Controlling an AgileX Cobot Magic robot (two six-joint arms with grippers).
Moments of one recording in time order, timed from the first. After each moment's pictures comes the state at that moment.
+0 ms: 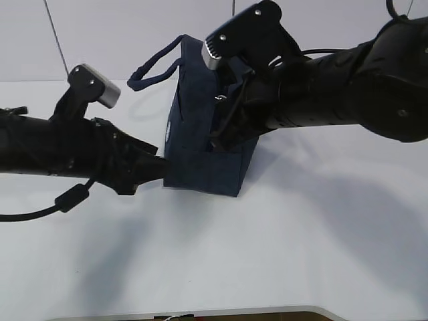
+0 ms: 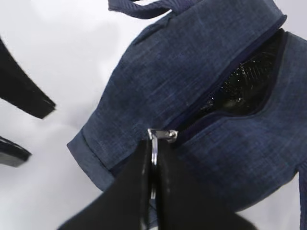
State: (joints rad) left arm -0.36 1.66 -0.78 -1.79 0.53 2.05; right arm 0.61 1.60 -1.06 -0.42 0.11 0.12
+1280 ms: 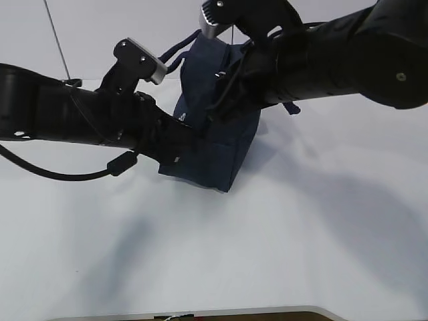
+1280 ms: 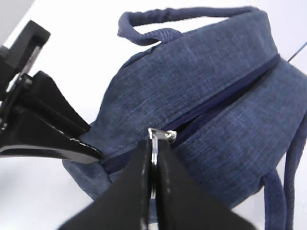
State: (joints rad) left arm -0.48 1.78 -0.99 -1.80 0.37 2.06; right arm 0.61 1.60 -1.15 -0.42 0.20 0.12
